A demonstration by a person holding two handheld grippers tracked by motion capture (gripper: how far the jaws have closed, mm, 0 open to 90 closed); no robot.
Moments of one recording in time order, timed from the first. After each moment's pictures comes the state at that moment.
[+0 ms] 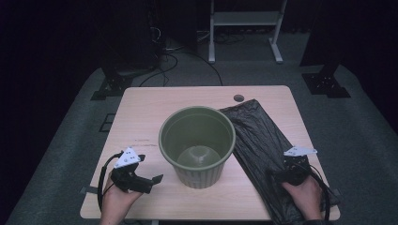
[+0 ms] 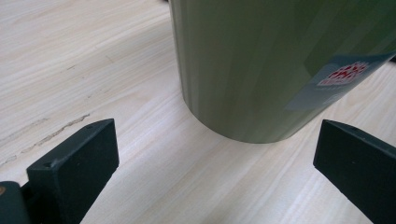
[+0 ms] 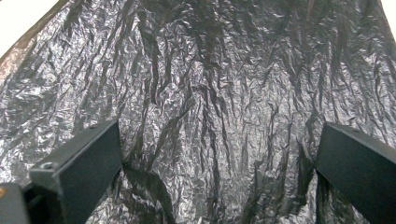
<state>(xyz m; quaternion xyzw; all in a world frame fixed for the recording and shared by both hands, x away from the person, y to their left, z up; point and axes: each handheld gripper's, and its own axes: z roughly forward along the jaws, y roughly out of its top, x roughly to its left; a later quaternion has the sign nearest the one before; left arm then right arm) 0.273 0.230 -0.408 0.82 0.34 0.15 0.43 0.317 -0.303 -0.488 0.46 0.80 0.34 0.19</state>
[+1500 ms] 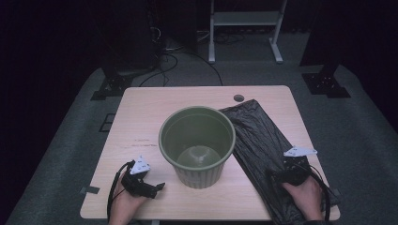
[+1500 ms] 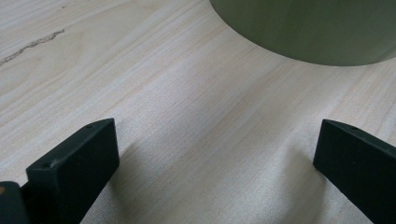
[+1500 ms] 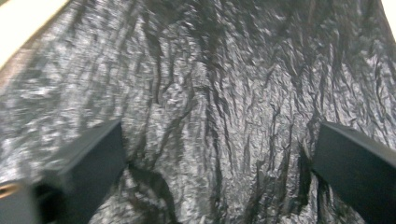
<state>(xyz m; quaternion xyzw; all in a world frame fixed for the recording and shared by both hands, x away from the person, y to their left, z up) 0.292 0.233 -0.484 0.86 0.34 0.15 0.36 0.314 -0.302 -0.487 0.45 0.80 0.34 0.19</state>
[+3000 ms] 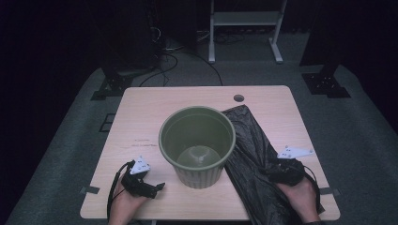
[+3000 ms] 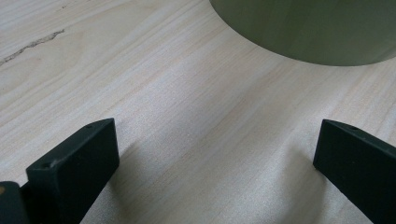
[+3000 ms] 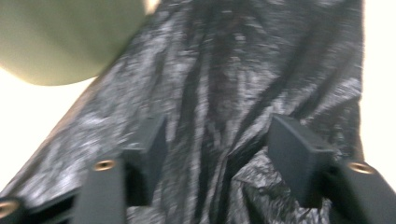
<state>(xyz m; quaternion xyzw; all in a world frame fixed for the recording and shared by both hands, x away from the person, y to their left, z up) 0.292 0.233 -0.484 0.86 0.34 0.15 0.36 0.301 -0.273 -0.455 0.40 0.81 0.40 0.15</state>
